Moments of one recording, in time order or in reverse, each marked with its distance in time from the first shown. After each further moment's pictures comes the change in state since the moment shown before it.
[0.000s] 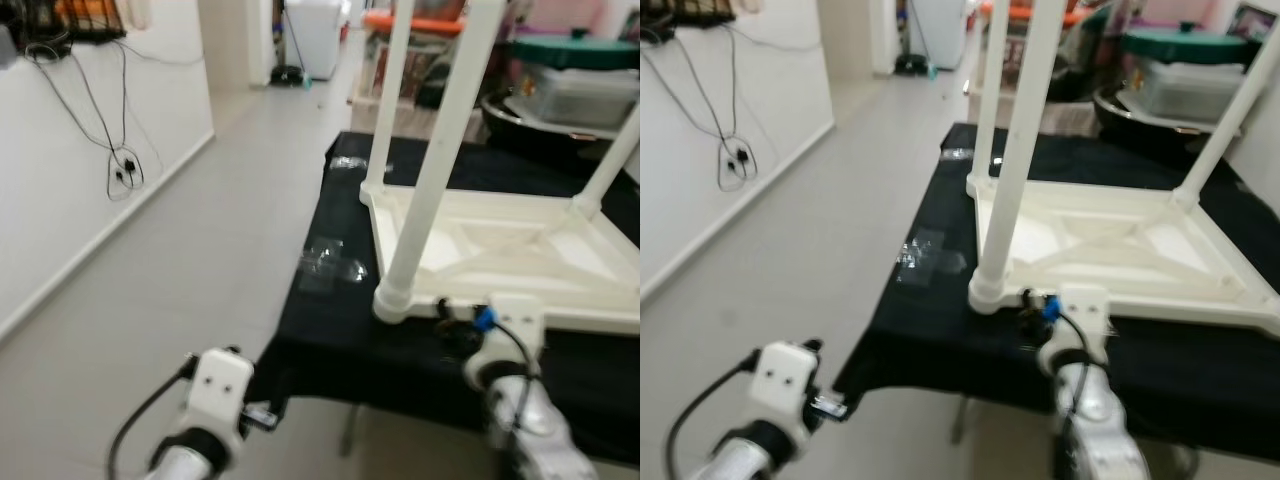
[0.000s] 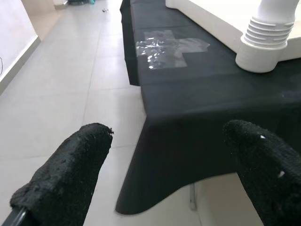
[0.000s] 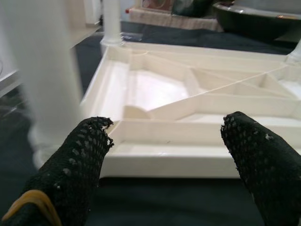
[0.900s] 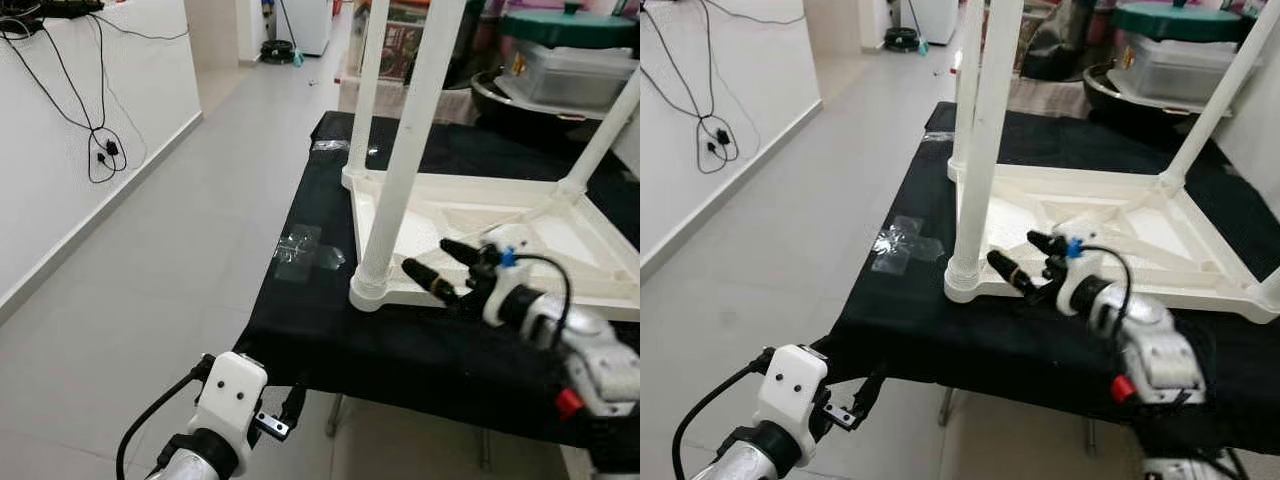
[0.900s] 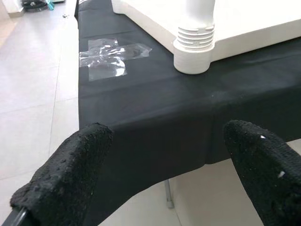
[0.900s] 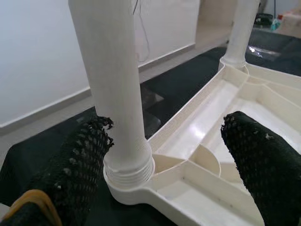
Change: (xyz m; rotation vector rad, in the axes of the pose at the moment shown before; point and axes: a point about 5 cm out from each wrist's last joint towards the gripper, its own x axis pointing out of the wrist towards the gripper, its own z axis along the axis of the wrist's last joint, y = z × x) left arm -0.003 -0.018 0.009 0.049 -0.052 -0.136; right arm 0.056 -0.033 0.059 -0.054 -0.023 0.729
